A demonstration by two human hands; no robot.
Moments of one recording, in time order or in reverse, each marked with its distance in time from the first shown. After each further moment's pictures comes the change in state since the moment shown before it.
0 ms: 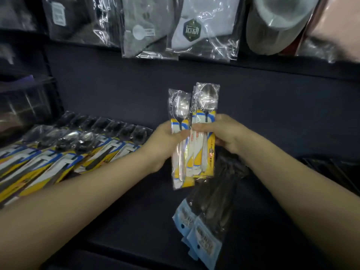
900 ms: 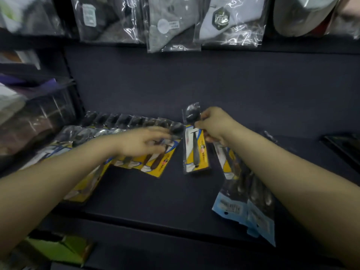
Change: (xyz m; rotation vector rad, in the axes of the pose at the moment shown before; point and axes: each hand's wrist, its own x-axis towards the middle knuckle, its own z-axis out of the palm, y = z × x) left_hand -0.001 -0.005 -0.144 1.162 -0.567 0.151; right_hand -0.001 -0.009 0.086 -0.237 0.239 0.030
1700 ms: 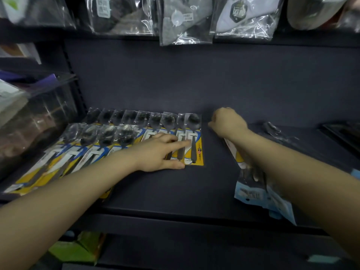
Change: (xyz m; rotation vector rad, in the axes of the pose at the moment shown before) left_hand -0.024 0.010 0.025 0.206 -0.088 0.045; right_hand 0.013 0.017 0.015 -0.729 0.235 0.004
